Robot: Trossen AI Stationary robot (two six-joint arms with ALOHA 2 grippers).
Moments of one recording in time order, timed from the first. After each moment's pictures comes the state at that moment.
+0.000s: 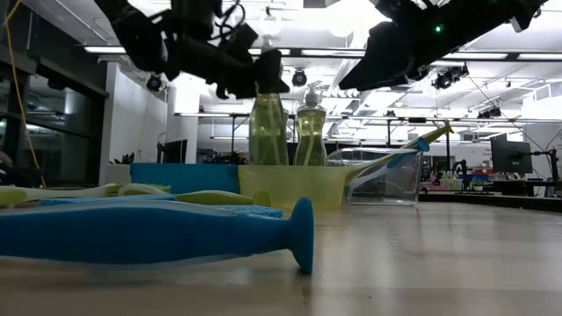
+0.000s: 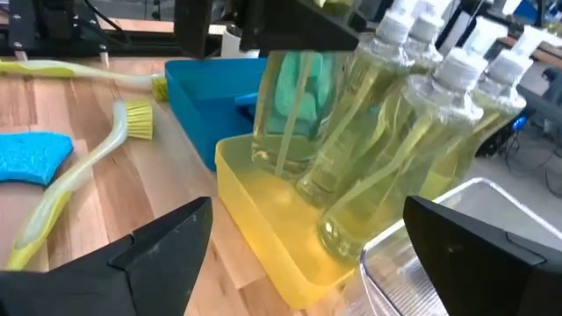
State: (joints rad) left arm 0.21 1.59 0.79 0.81 -0.47 0.05; right arm 0.17 1.26 0.64 0.18 0.77 0.10
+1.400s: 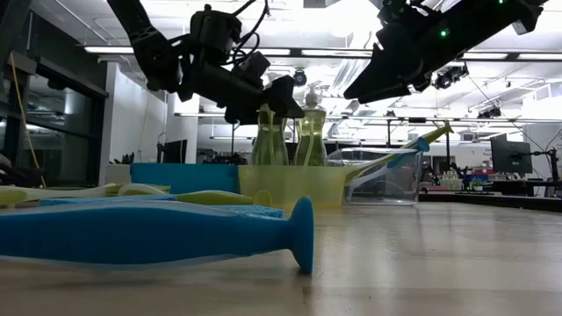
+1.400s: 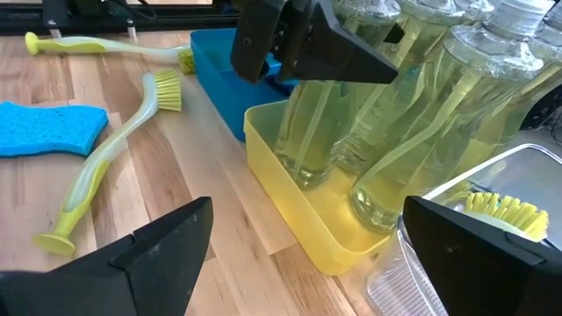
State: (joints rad) left arm 0.24 1.75 0.84 0.81 -0.47 -0.06; right arm 0.17 1.26 0.64 0.09 0.68 0.21
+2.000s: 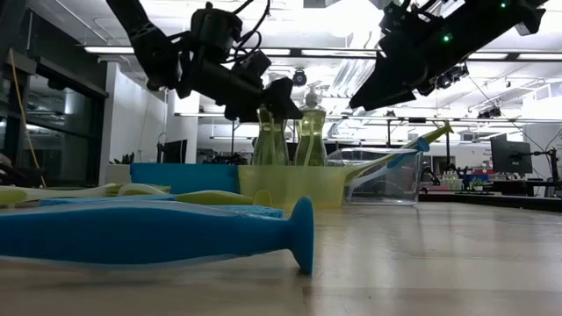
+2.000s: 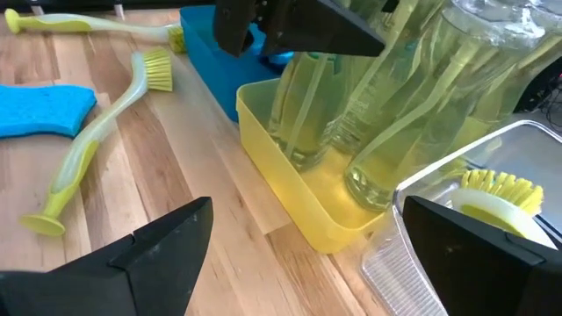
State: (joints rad) left arm 0.24 1.73 0.85 0.76 -0.46 0.00; right arm 0.17 1.26 0.64 0.02 0.68 0.26
